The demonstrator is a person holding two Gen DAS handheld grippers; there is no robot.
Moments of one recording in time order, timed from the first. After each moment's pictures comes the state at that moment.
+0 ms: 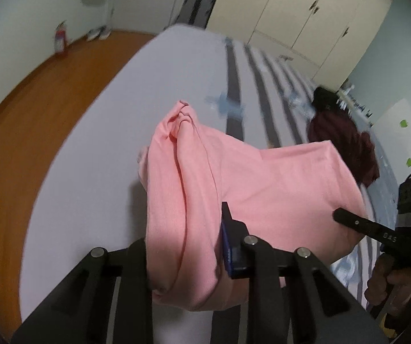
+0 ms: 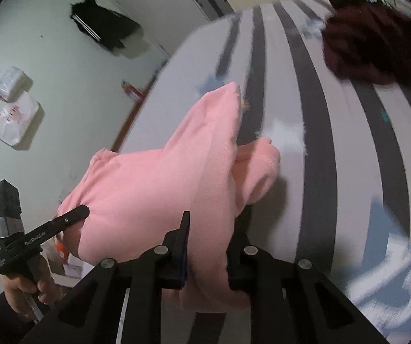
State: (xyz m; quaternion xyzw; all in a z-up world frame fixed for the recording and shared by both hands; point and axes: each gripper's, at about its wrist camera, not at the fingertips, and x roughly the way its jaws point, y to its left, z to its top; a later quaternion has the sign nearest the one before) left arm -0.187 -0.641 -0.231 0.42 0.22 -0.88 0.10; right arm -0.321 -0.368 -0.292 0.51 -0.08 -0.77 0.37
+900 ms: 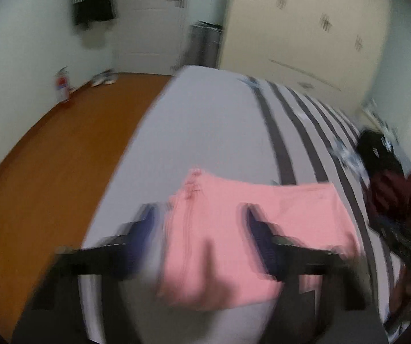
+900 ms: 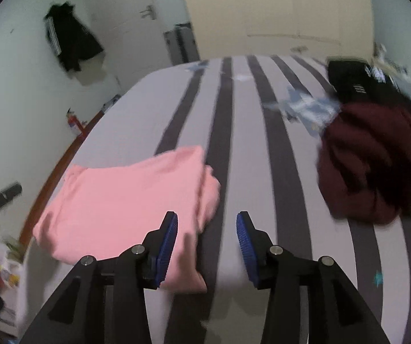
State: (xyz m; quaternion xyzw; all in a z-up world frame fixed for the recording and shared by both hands) left arm -0.384 -0.738 -0.270 0.38 0.12 -0.91 0.15; right arm -0.459 -0.458 -0.300 0.40 0.03 -0.88 0.24
